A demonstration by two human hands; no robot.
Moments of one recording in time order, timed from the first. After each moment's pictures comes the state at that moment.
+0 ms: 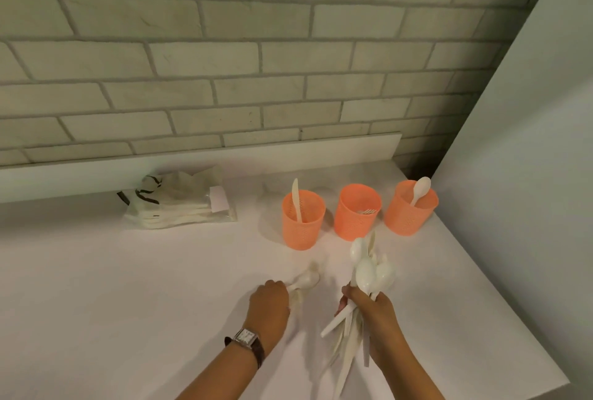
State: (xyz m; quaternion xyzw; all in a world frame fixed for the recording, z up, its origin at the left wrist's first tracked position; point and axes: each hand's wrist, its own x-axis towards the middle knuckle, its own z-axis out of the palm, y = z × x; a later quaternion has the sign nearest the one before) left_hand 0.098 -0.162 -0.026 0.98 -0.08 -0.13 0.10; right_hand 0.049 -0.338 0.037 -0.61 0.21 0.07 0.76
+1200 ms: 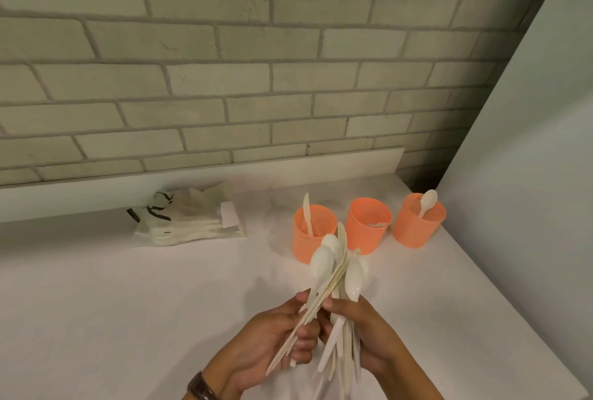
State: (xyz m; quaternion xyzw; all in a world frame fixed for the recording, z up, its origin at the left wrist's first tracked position) left_hand 0.057 -0.119 0.076 0.37 0.03 -0.43 0.82; right_hand 0.057 -0.291 0.070 -0.50 -0.01 0.27 0.83
